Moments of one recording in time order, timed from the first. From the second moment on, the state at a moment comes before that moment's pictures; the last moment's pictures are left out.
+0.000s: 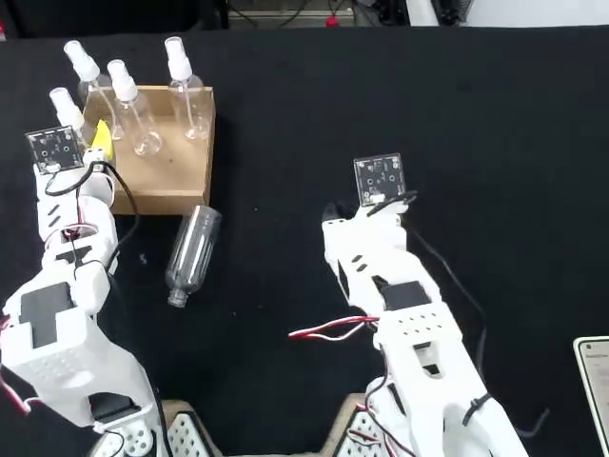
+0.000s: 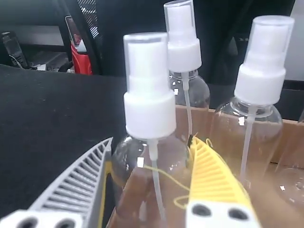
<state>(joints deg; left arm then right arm) -25.0 10.0 47.8 -43.8 -6.1 -11.6 -44.7 75.3 15.5 -0.7</state>
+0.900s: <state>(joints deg) -25.0 14.7 45.6 -45.0 -6.2 -11.6 -44.7 75.3 15.5 -0.7</state>
